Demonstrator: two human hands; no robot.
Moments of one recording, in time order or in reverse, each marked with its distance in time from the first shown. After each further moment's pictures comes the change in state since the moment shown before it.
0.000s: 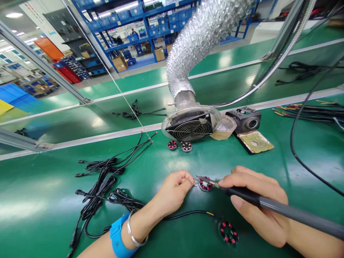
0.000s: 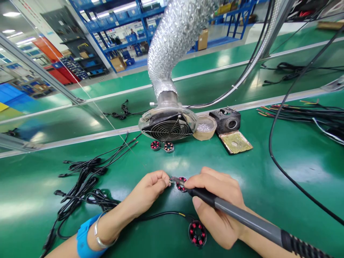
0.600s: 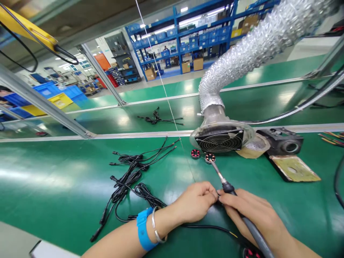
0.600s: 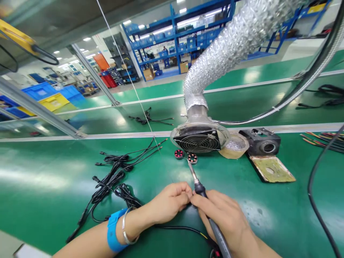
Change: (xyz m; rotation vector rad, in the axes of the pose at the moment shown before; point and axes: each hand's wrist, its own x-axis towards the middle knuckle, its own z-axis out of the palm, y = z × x) left_hand -0.001 -0.005 0.002 0.090 -0.007 0.059; right_hand -0.004 0.037 0.044 -0.290 -0.138 -0.282
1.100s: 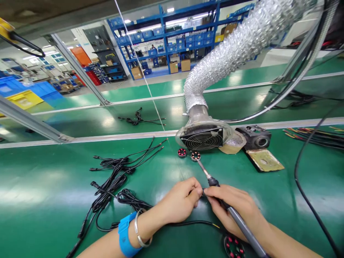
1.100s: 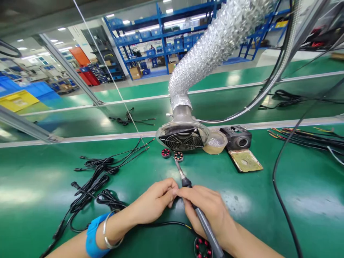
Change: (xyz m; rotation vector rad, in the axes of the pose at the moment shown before) left_hand -0.011 0.013 -0.010 0.209 -0.054 0.112; right_hand 0.005 -0.010 -0.007 0.128 0.009 0.134
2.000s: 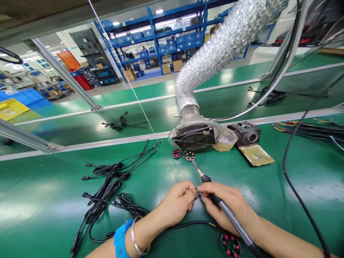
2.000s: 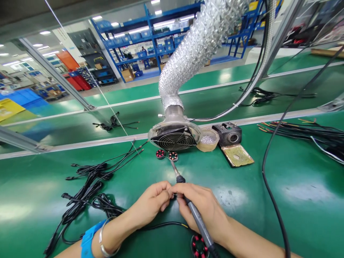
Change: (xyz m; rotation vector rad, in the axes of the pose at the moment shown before) left_hand 0.006 -0.008 0.012 -0.353 0.033 -0.101; right_hand 0.003 -0.001 0.005 0.051 0.012 0.082
